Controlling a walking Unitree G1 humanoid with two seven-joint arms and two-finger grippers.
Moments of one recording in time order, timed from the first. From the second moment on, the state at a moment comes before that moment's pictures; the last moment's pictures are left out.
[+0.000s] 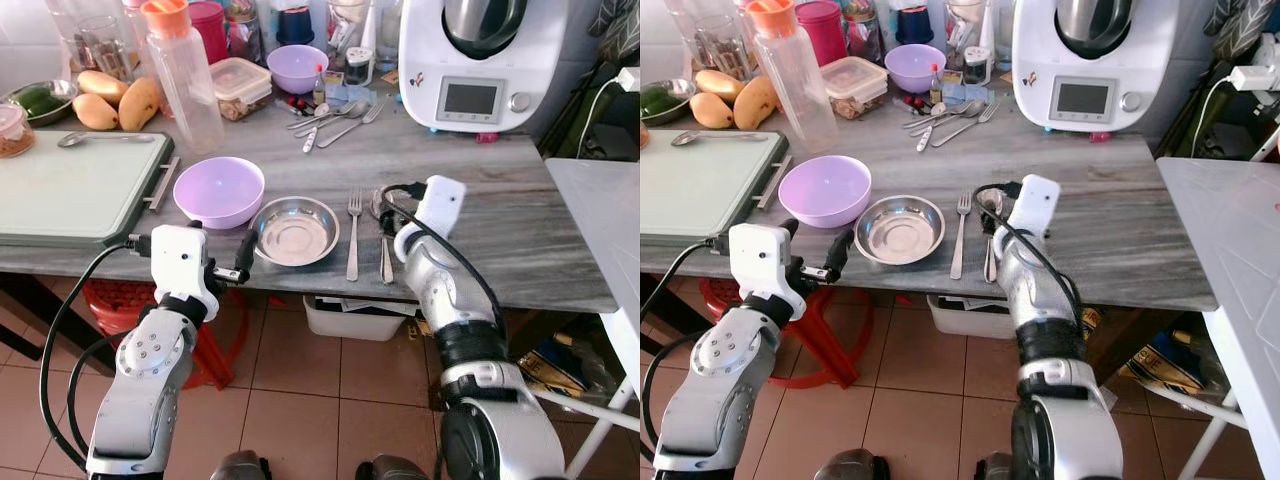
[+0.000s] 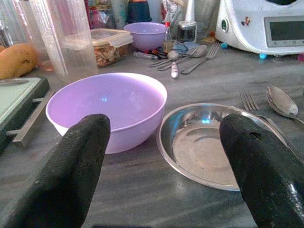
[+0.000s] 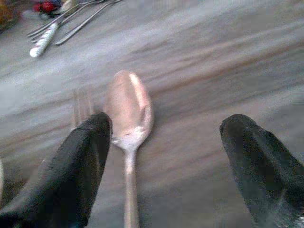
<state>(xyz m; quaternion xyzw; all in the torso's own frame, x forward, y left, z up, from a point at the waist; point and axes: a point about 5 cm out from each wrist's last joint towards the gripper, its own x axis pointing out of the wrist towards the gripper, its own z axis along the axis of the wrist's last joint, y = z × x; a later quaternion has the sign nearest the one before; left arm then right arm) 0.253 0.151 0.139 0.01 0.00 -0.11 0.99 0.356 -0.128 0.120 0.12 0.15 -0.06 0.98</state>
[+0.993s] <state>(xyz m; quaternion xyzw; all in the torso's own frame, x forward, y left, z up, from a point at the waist) 0.242 0.154 0.135 0.01 0.02 -0.10 0.99 0.335 -0.149 0.102 0.04 0.21 -0.11 0.97</state>
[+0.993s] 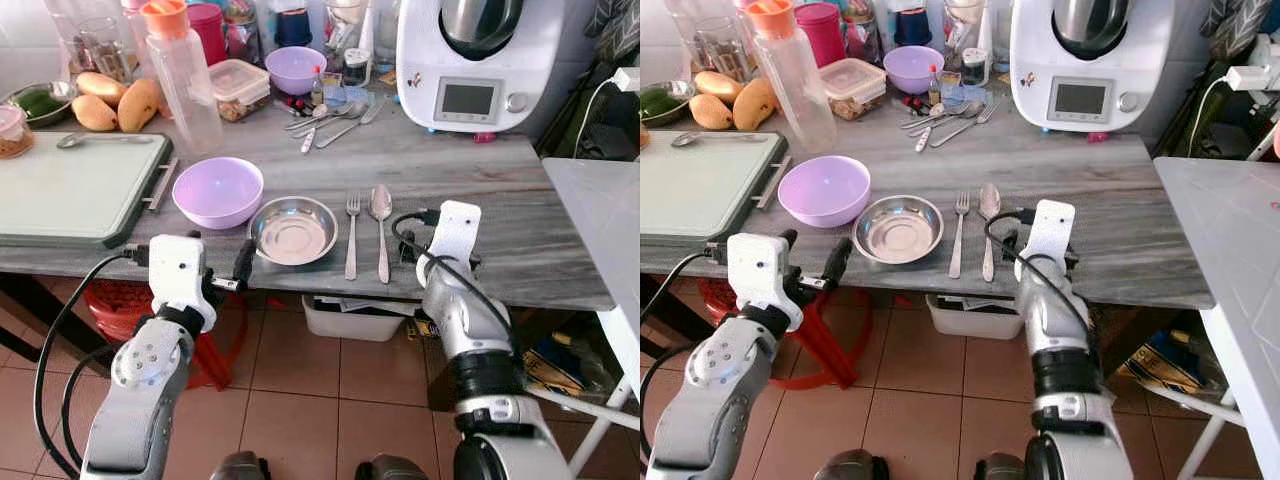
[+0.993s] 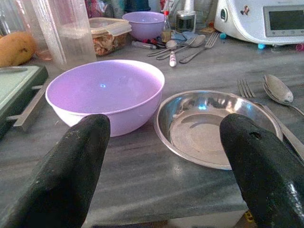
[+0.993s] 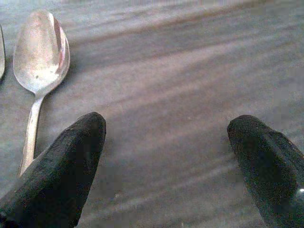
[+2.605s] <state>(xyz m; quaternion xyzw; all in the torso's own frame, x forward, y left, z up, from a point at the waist) 0.241 0.154 0.137 0.01 0.03 -0.10 0.99 0.346 -0.126 0.099 0.02 0.23 0.01 0.97</state>
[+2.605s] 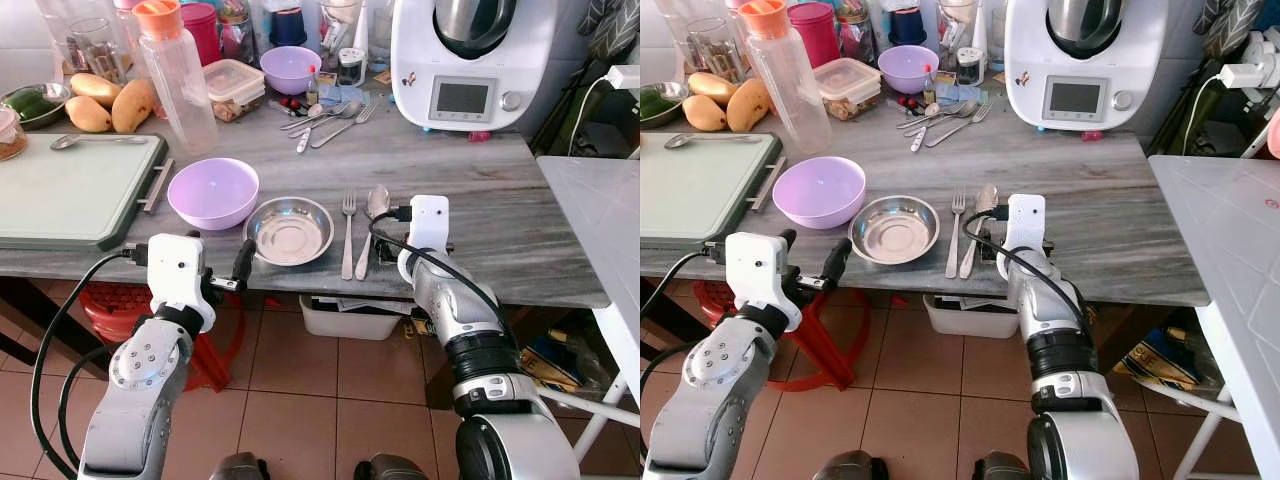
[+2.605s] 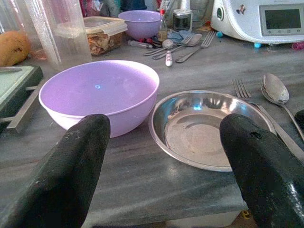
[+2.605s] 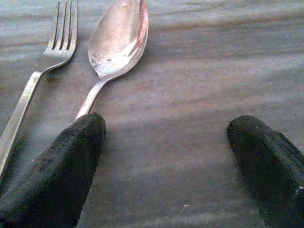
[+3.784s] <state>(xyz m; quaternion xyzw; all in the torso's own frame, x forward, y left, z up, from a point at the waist) 0.244 0.151 0.141 0.01 0.02 -0.11 0.99 0.303 -0.154 0.120 0.01 0.15 -0.05 0.99</state>
